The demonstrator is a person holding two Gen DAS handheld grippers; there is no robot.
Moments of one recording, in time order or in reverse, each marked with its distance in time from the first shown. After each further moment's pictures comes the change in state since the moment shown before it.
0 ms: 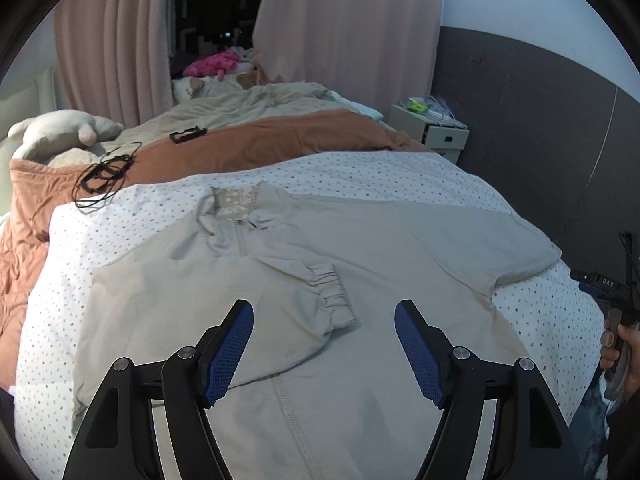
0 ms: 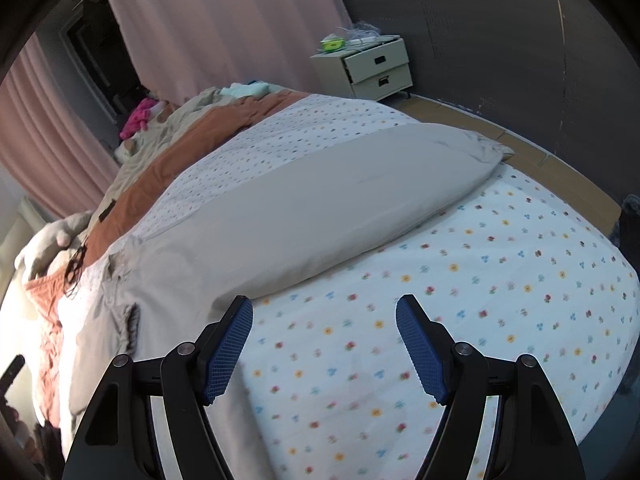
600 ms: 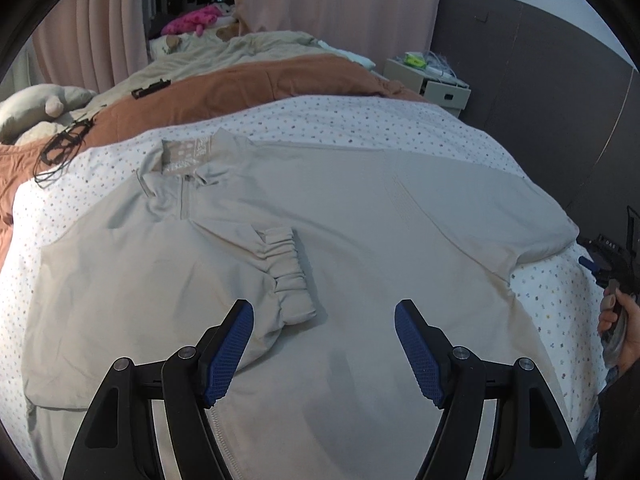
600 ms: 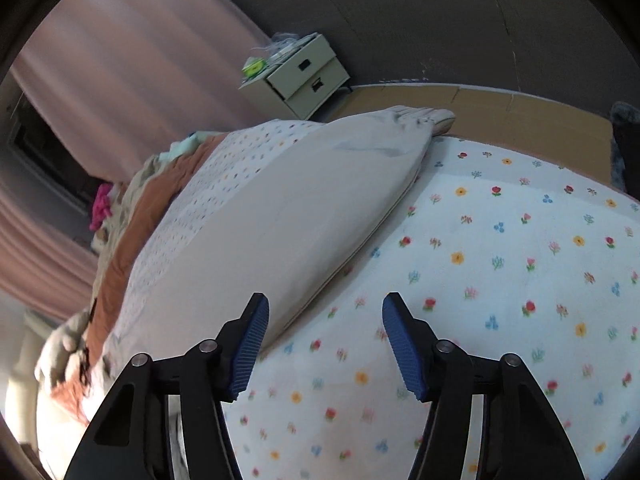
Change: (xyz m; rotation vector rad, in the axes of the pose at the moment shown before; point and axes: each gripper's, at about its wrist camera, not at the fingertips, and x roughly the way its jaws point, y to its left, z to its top) left arm 0.106 -0.039 -0.010 -0.008 0.154 -0.014; right arm 0.085 -0.117 0.042 0.333 -0.056 0.027
